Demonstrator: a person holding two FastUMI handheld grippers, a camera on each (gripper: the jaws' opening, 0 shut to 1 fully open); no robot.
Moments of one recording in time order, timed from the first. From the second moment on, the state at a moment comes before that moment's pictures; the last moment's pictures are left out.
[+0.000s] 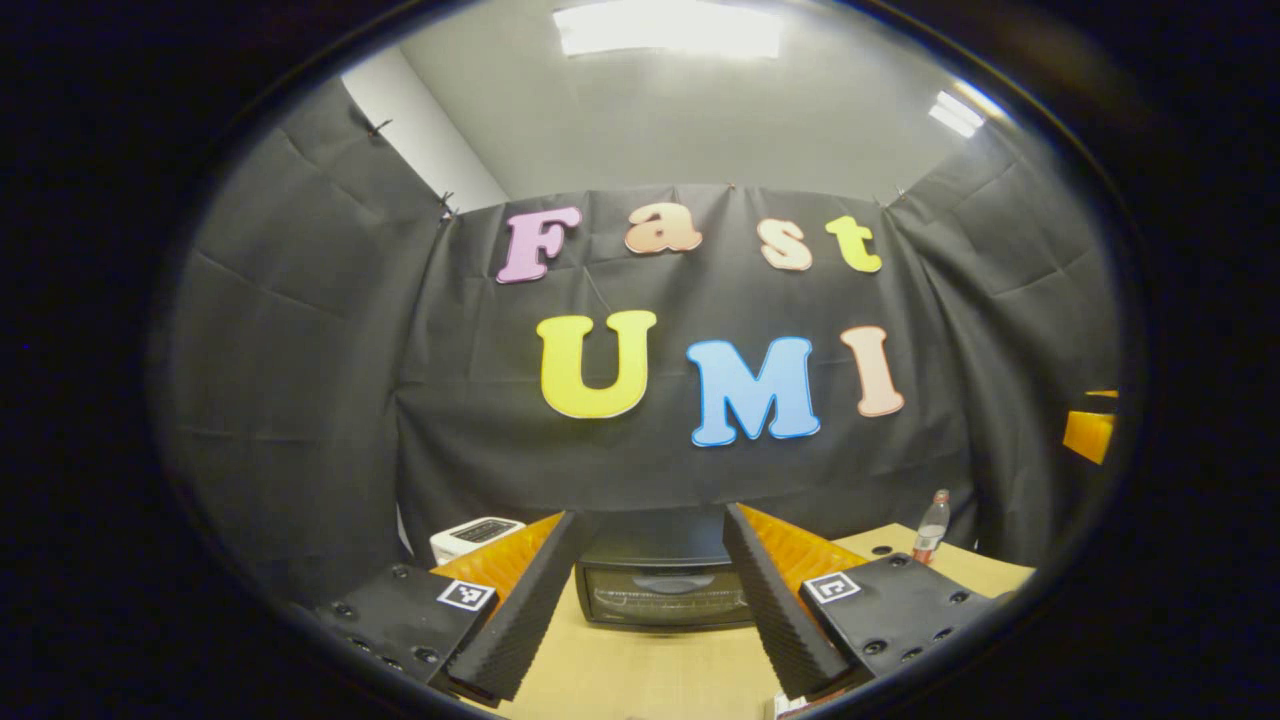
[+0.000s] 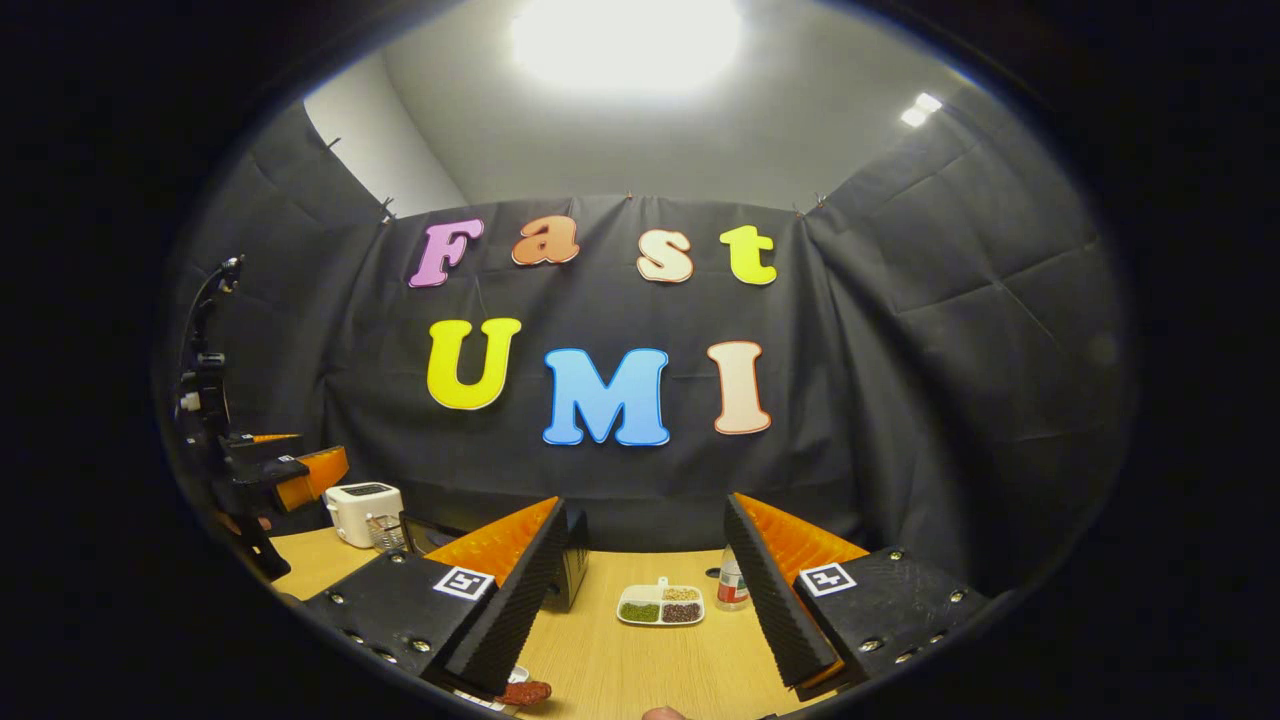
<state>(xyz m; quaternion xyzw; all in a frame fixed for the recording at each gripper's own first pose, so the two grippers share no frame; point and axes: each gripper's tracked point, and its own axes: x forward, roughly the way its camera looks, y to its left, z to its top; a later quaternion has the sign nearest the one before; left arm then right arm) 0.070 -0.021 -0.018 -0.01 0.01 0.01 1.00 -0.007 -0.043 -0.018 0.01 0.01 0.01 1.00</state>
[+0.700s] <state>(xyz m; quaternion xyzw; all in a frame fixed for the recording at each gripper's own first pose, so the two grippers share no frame) 0.205 -0.031 -0.101 -0.01 0.03 -0.05 1.00 0.029 -0.025 -0.013 -0.02 0.01 -0.07 1.00</state>
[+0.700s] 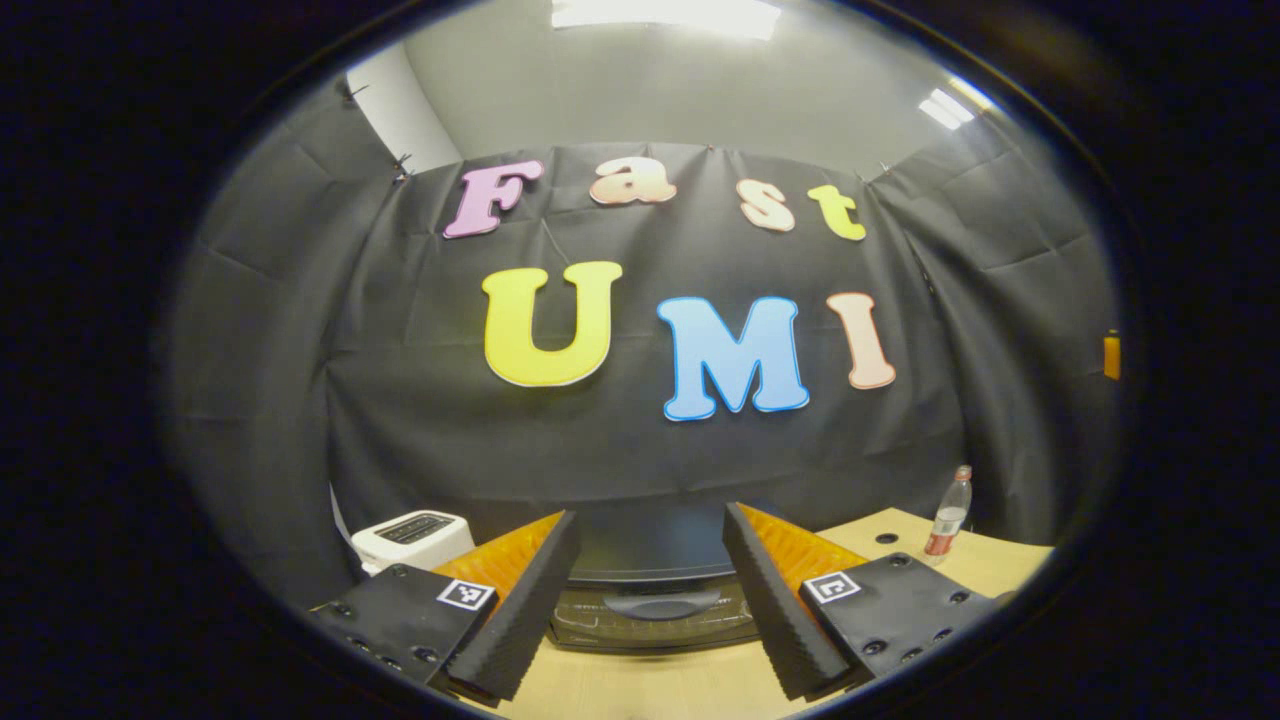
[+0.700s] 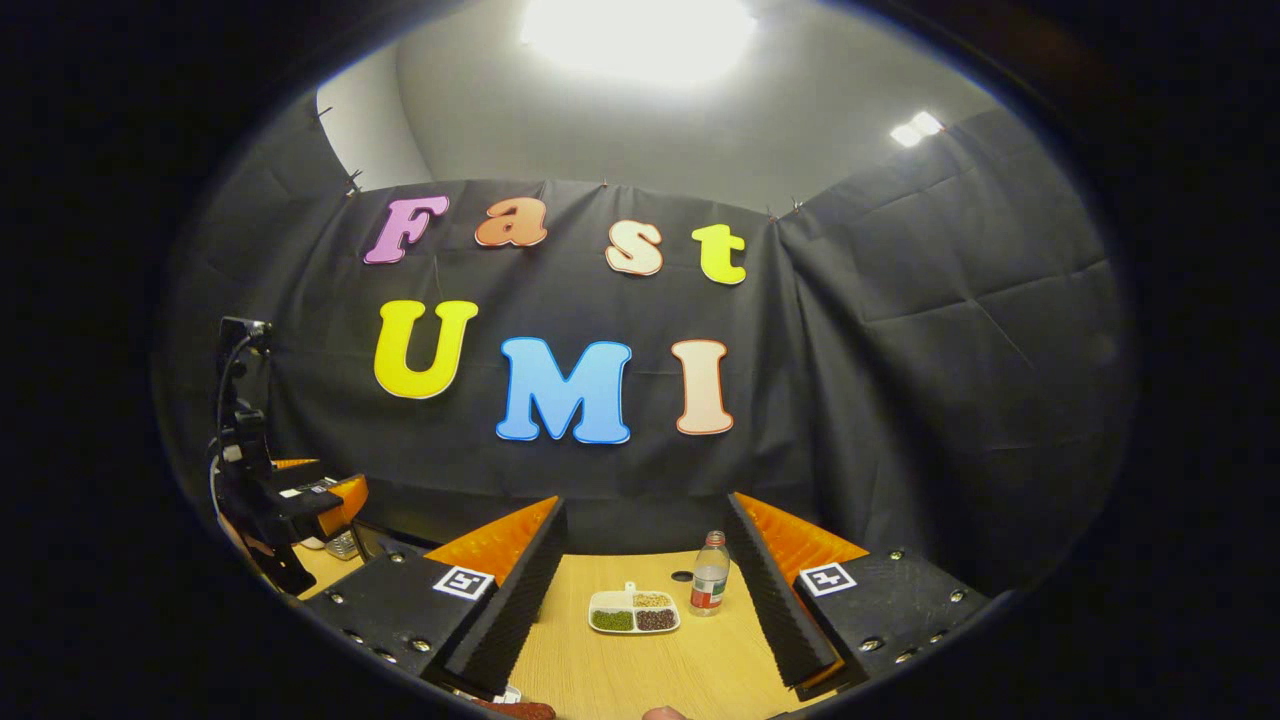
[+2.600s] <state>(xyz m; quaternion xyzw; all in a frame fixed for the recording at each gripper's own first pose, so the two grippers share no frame) 0.257 -0.056 -0.260 -0.01 0.14 -0.05 0.99 0.023 -0.026 -0.022 -0.04 0.05 -0.09 0.99</state>
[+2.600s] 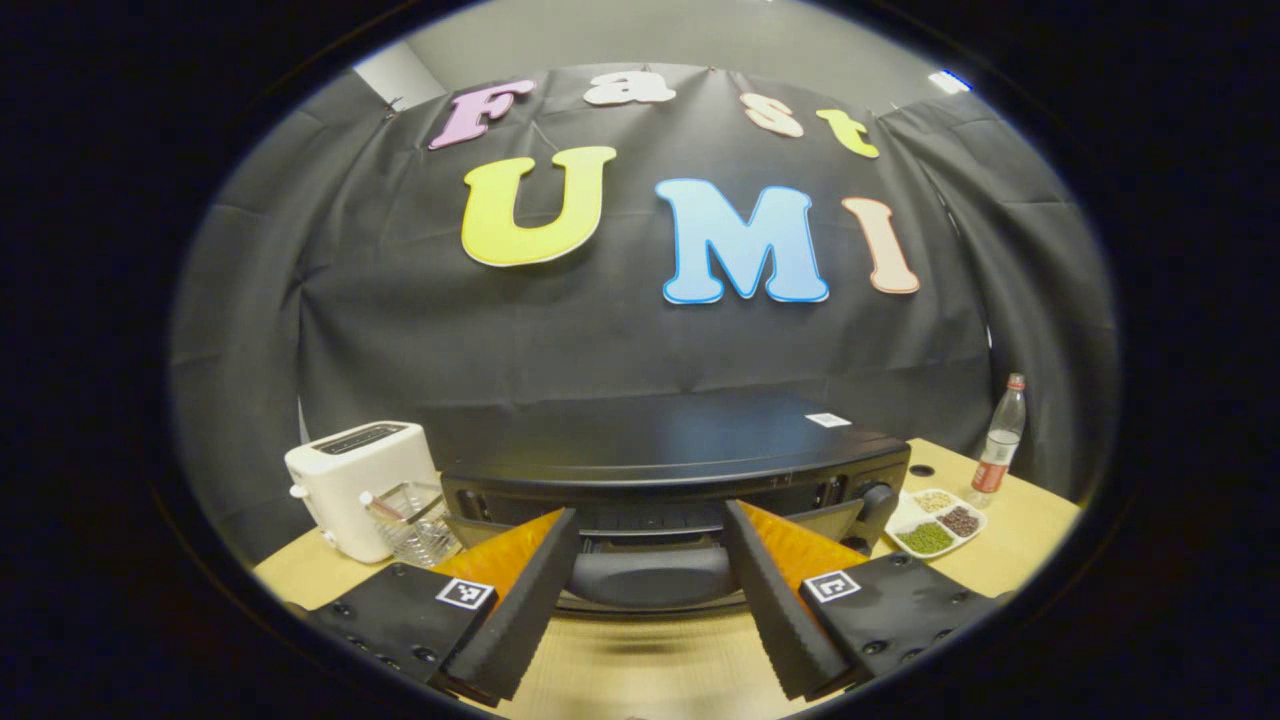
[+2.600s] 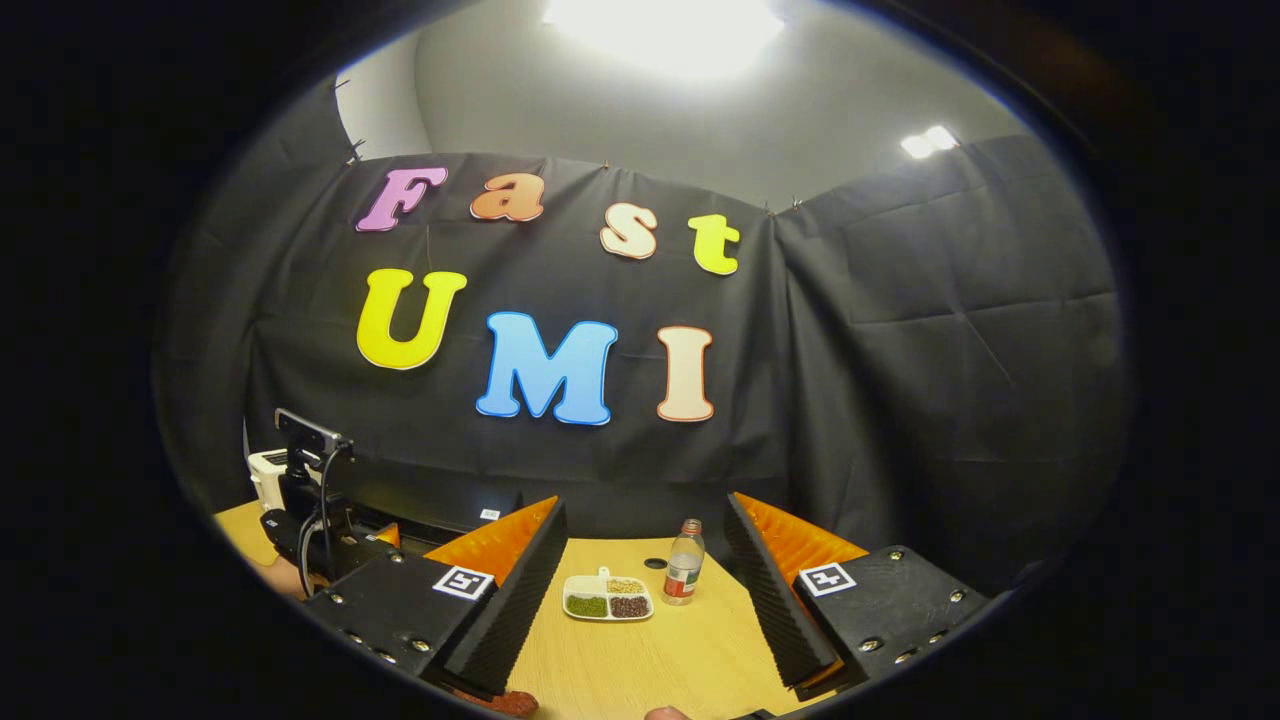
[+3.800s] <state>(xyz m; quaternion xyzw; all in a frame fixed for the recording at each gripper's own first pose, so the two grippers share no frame) 0.159 -0.059 -0.328 0.01 0.23 -0.06 0.97 0.015 -0.024 -0.045 0.00 0.07 -0.08 0.99</state>
